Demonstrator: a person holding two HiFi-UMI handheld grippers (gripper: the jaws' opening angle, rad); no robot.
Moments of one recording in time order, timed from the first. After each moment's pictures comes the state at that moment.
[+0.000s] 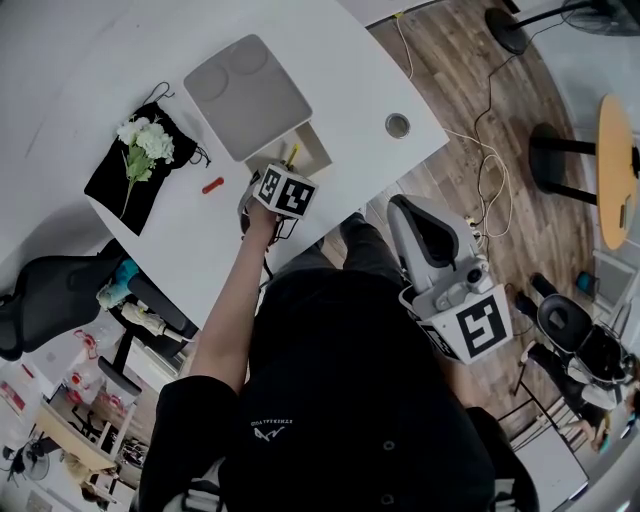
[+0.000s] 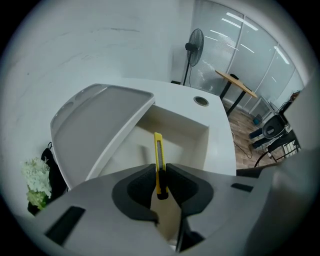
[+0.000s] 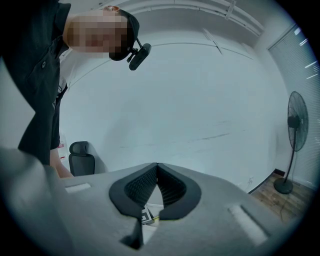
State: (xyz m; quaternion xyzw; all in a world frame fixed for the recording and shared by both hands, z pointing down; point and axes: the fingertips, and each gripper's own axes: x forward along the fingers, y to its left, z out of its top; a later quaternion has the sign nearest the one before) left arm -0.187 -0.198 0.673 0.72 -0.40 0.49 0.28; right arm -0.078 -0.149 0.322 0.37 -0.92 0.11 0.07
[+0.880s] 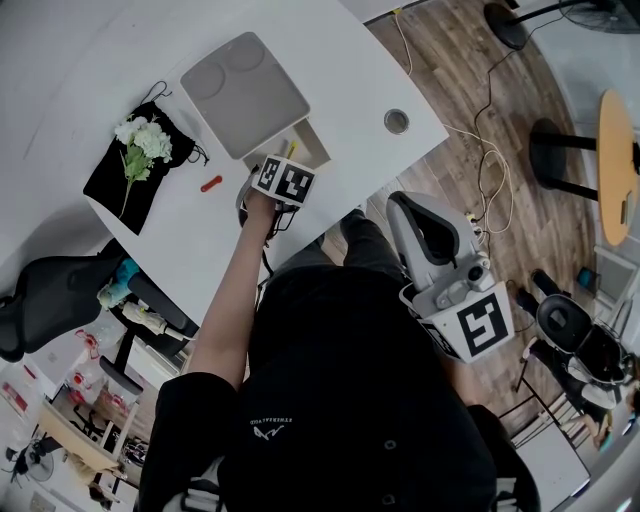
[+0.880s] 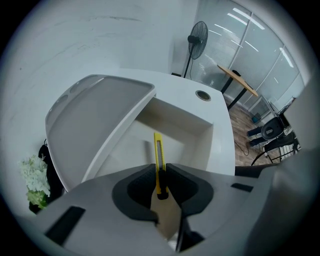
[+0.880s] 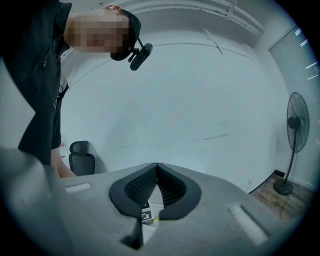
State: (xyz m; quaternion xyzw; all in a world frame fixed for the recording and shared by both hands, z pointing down) left arm -0.189 -0.198 0.683 0.70 -0.38 0.52 0.31; right arm -0.076 -0.148 0.325 0.37 -0.92 0.11 0.08
